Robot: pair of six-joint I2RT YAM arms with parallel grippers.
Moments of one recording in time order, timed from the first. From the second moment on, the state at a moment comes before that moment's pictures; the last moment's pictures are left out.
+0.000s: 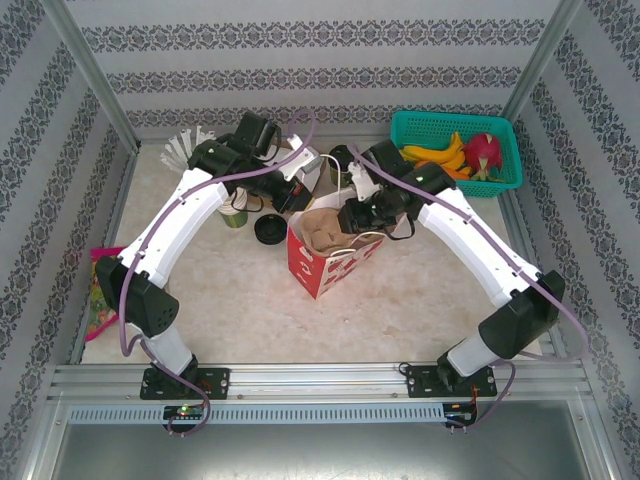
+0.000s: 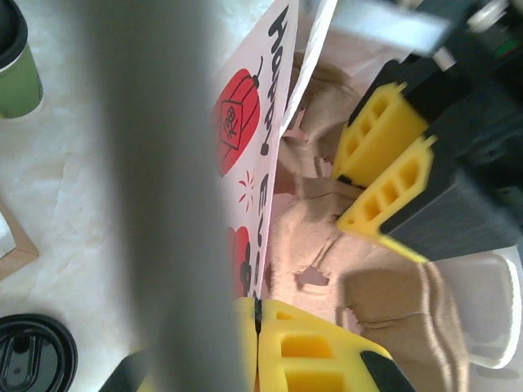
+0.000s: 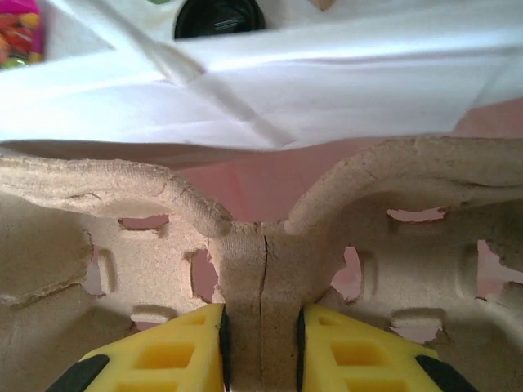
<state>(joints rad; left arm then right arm) -0.46 1.73 1.88 -1.12 0.59 0.25 0.55 1.56 1.61 -1.16 -0.28 0.30</state>
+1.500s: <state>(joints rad) -0.44 1.78 1.89 -1.03 0.56 -0.07 0.63 1.63 1.61 -1.22 -0.13 0.09</state>
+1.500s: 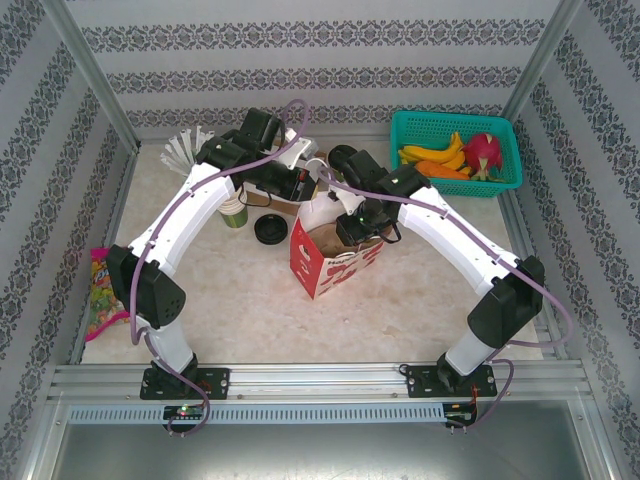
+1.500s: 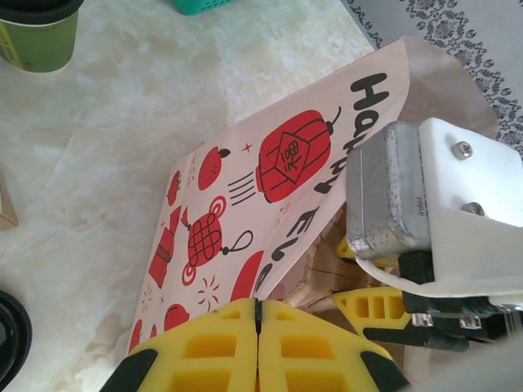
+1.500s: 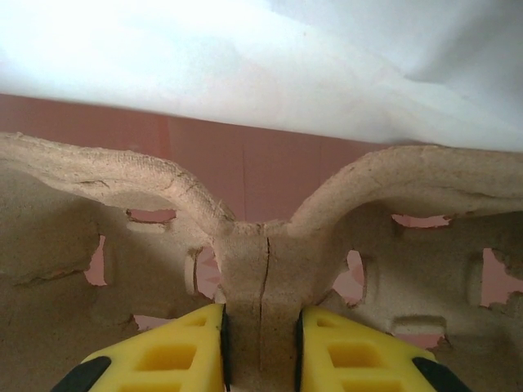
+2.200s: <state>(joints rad) -0.43 1.79 1.84 -0.93 0.63 -0.14 0.62 1.59 1.52 -1.16 -0.11 0.09</state>
